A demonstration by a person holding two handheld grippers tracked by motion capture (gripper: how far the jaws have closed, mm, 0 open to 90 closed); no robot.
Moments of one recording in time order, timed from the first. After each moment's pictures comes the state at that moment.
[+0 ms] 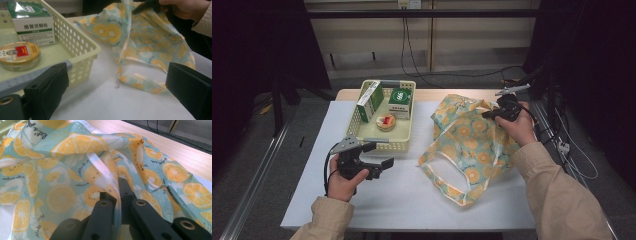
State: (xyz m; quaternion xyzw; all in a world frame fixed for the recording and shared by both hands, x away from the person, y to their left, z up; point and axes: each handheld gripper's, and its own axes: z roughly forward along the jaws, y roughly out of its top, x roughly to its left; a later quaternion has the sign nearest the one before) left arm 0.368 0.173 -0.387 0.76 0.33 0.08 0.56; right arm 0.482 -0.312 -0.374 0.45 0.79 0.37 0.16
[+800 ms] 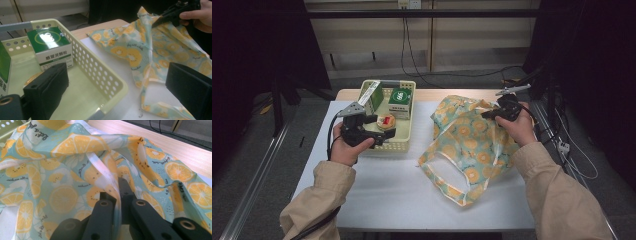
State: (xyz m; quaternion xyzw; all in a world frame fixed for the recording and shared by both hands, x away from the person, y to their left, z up) left arm 0.440 0.157 -0.349 0.78 0.33 0.10 0.53; right arm 0.483 -0.312 -0.376 0.45 0.79 0.38 0.15
